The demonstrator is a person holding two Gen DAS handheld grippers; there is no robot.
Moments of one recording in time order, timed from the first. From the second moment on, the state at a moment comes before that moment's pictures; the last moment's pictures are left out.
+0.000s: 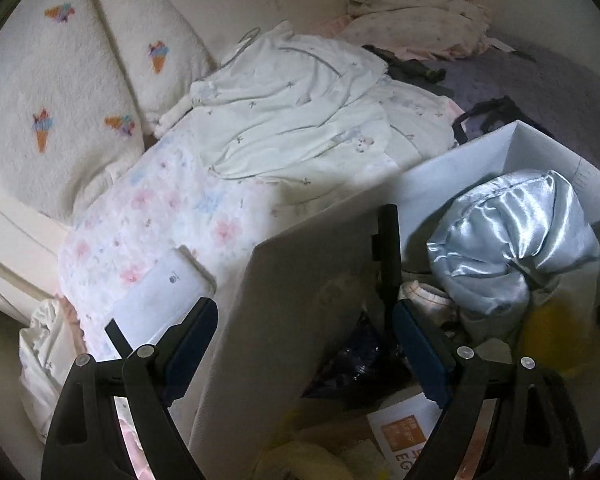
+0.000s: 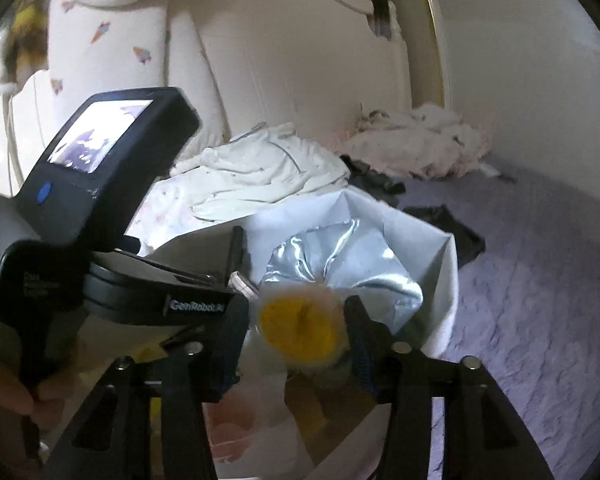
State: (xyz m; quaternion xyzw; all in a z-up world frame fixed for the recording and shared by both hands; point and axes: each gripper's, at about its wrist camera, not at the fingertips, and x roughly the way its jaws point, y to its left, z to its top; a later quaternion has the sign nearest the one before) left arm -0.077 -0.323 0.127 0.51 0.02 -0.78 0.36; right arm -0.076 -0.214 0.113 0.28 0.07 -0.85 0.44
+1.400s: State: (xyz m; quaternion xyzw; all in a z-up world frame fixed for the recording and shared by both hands) left arm 0.006 0.009 0.081 0.35 -0.12 -0.93 0.03; right arm 0.035 0.088 0.051 0.39 -0.02 -0.92 0.11
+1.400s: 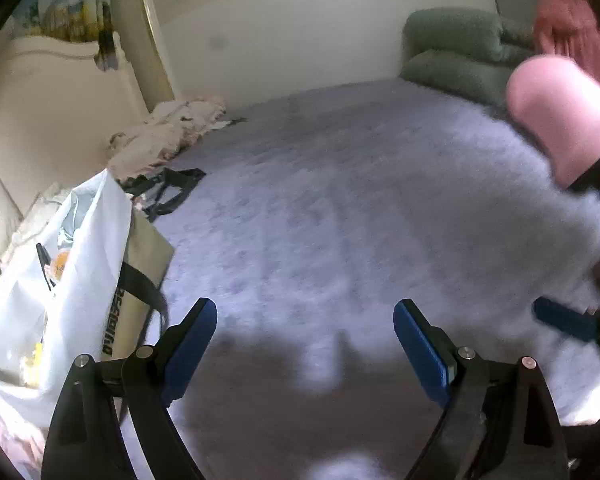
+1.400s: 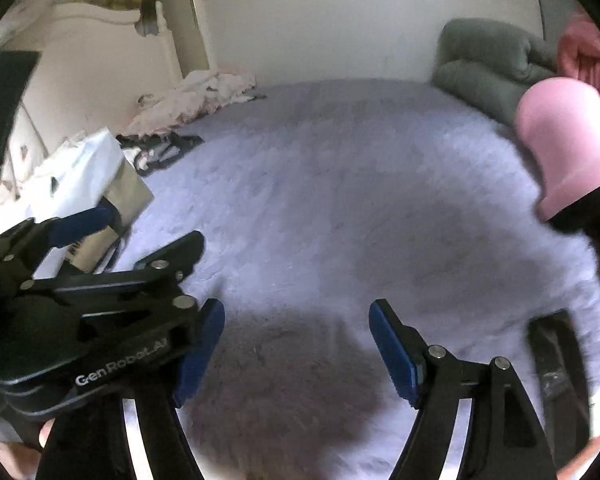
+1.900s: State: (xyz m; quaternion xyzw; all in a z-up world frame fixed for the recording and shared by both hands) left arm -0.013 -0.066 0.014 0.46 0.03 -0.88 0.07; right arm 0.001 0.058 -0.005 0.46 0.06 -0.88 0.06
